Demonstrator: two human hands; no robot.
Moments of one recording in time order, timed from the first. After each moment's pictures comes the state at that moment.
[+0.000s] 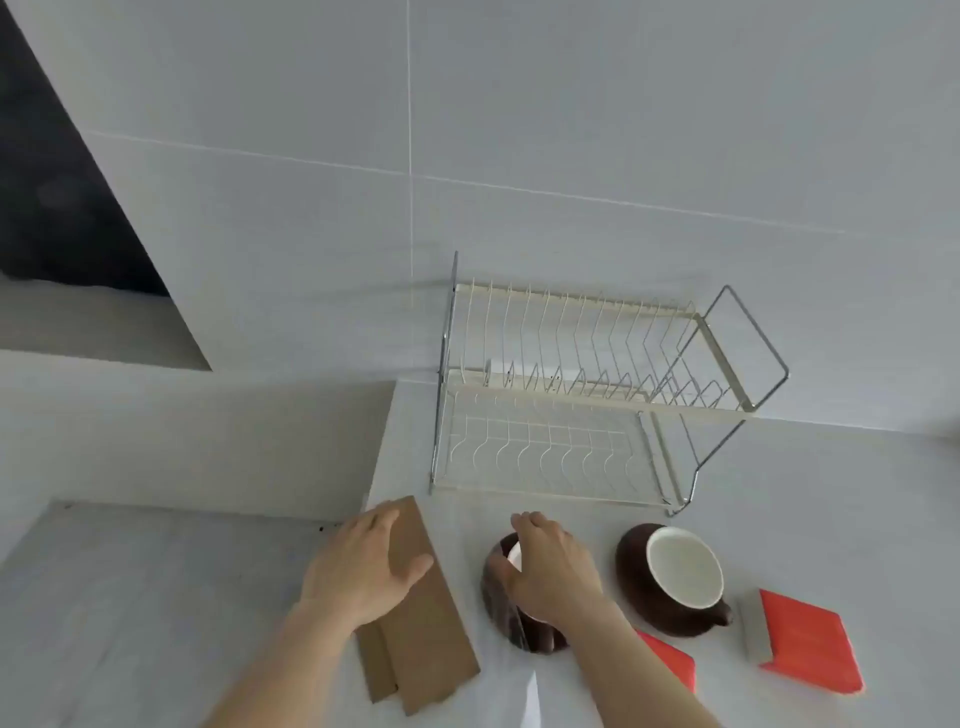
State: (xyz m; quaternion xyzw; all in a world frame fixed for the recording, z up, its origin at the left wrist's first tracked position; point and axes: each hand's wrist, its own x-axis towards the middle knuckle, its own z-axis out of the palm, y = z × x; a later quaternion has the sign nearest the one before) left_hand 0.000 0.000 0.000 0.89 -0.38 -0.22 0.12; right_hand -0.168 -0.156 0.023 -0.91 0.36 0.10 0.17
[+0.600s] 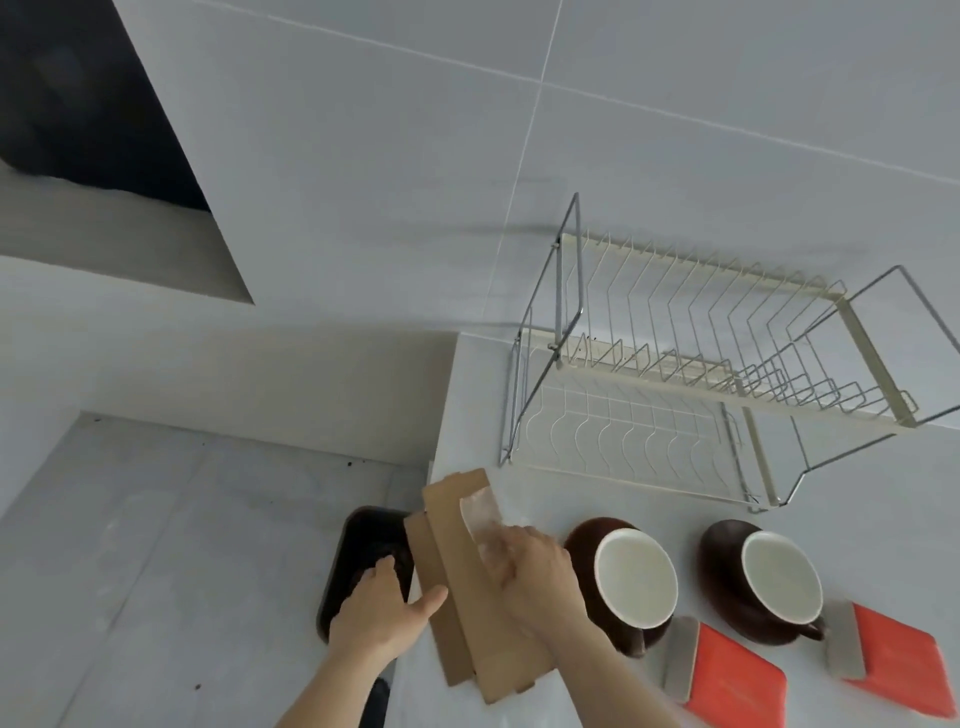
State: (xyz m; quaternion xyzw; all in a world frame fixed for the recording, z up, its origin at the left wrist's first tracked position) left_hand 0.034 0.062 -0.097 0.88 -0.16 -0.43 0.15; right_hand -0.083 -0.089 -0.039 -0.87 0.39 0.12 0.27
